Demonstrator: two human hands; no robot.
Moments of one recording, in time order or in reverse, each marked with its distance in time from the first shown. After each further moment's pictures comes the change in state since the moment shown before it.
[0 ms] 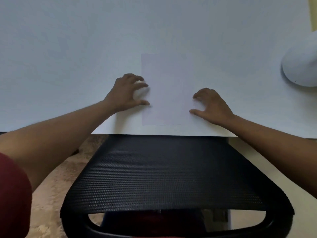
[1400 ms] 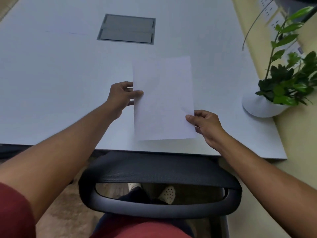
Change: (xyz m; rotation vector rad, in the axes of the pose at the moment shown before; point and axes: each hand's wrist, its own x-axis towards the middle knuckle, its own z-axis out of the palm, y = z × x) left_hand -0.037 0.104 -0.141 -1.185 0.359 -0.441; right_hand -0.086 -0.099 -0.099 1.157 0.203 0.383
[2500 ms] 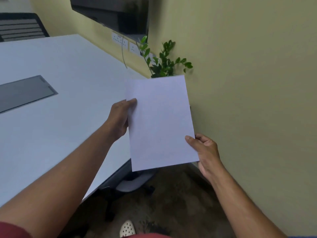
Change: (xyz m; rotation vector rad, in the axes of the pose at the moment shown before) left_hand -0.130 0.060 0.028 -0.138 -0.815 -0.015; right_hand -0.330 0.079 0.139 0.522 0.892 -0.332
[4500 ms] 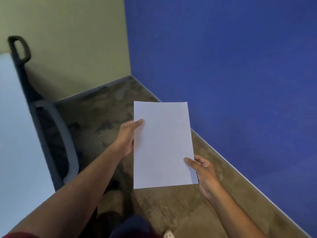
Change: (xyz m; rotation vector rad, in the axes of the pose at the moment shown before) left_hand -0.764 -0.086 -0.503 0.541 -1.303 -0.524; right_hand -1.112 0.404 0.446 0.424 1.328 0.004
